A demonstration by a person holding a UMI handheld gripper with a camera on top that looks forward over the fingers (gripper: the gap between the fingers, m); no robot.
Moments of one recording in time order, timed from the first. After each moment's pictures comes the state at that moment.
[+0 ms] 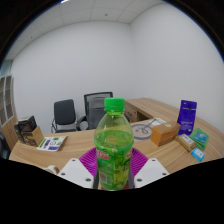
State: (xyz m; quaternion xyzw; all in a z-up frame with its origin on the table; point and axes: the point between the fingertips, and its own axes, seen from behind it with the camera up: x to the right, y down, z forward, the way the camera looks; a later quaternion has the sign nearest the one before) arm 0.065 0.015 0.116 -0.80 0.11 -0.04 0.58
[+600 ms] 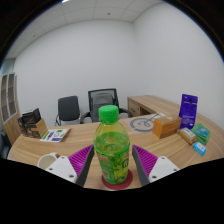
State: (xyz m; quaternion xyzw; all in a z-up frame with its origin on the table) arm 0.055 -0.009 0.088 -0.81 0.10 -0.02 0.58
